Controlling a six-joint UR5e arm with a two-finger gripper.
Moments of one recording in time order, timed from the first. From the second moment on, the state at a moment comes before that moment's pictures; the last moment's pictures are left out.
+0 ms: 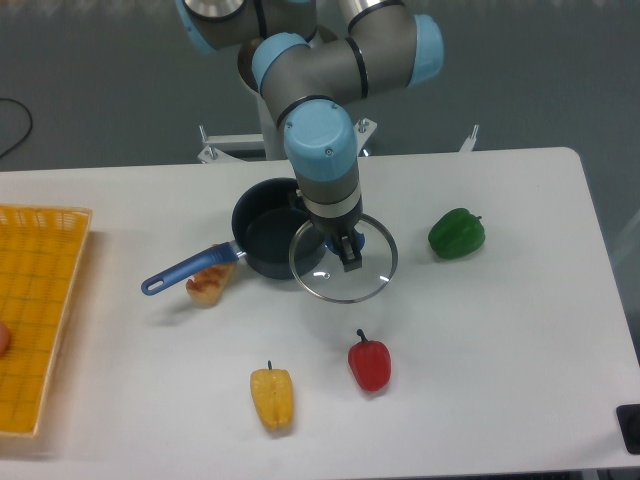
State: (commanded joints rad) arm 2.42 -1.79 -1.70 -1.26 1.68 1.64
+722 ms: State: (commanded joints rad) arm 2.49 -1.85 -1.67 -1.24 1.68 1.69
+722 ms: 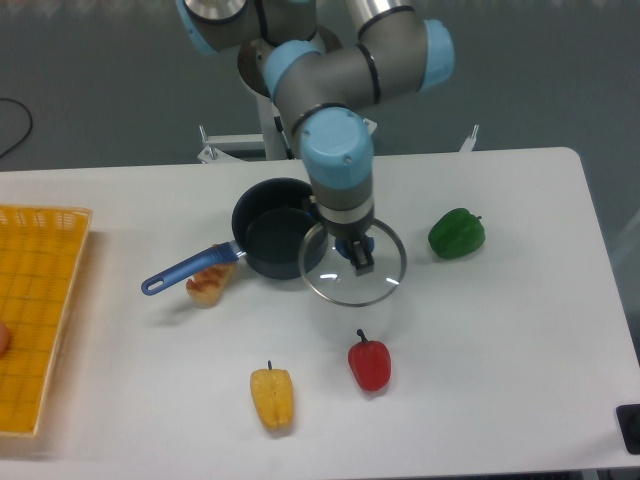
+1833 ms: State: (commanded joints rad) arm 2.49 -1.98 -1.66 -1.17 1.74 1.71
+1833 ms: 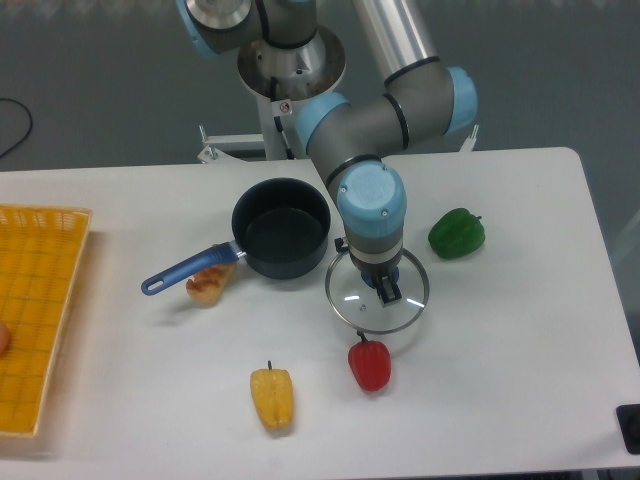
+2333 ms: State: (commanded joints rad) arm 2.48 -1.98 -1.70 -1.14 1.77 1.72
